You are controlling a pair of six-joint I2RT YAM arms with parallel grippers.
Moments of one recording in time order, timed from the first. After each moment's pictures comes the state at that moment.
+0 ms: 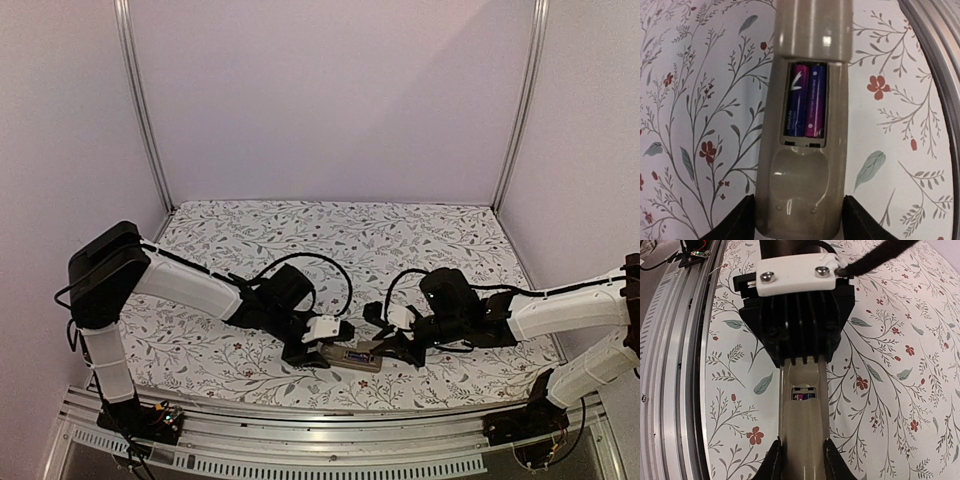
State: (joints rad) left arm -0.95 1.90 0.98 -0.07 0.40 0.64; right arm 0.93 1.37 0.59 0.06 -0.32 -0.31
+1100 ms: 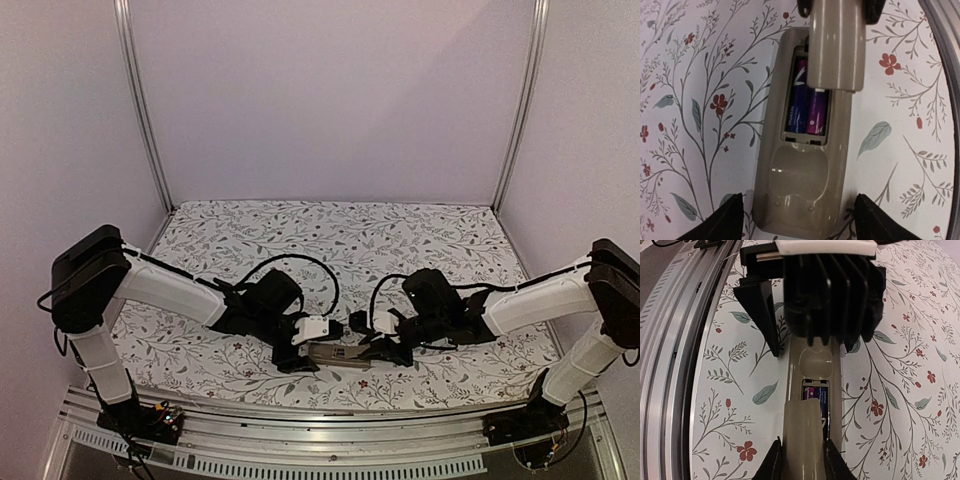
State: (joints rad) left arm -0.95 1.80 0.87 -0.05 0.28 0.54; right arm 0.92 1.54 0.64 0.14 -0.41 -0.45
